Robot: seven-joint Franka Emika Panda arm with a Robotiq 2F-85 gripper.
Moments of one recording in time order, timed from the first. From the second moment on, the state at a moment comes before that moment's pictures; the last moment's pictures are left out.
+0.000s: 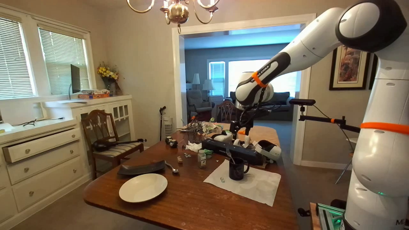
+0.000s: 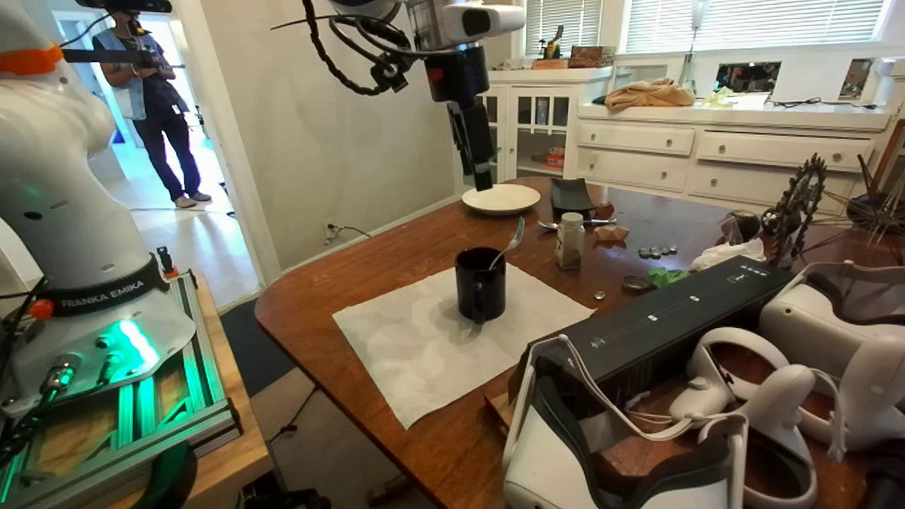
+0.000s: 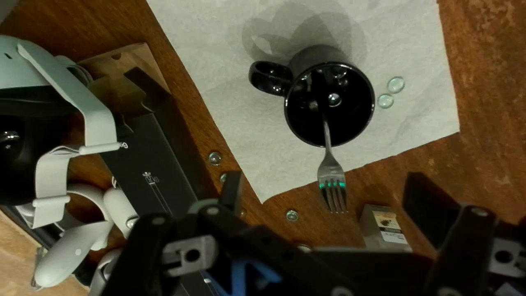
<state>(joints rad) -0.30 -0.09 -0.28 -2.30 -0.10 2.39 -0.03</state>
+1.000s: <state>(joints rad) -0.29 0.08 -0.28 -2.20 -0.19 2.40 0.15</state>
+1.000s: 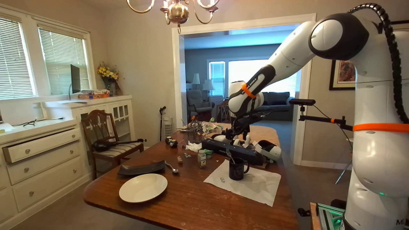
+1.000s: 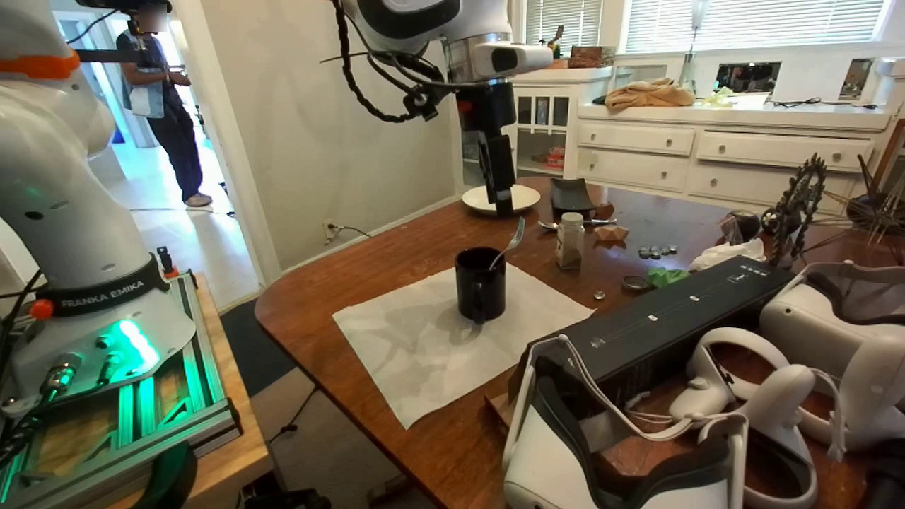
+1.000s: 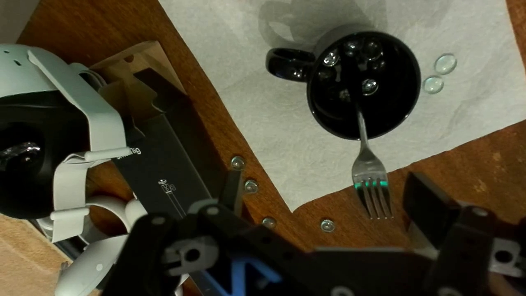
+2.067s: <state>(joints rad) -0.25 0.21 -0.26 -2.20 -0.18 2.50 0.14</state>
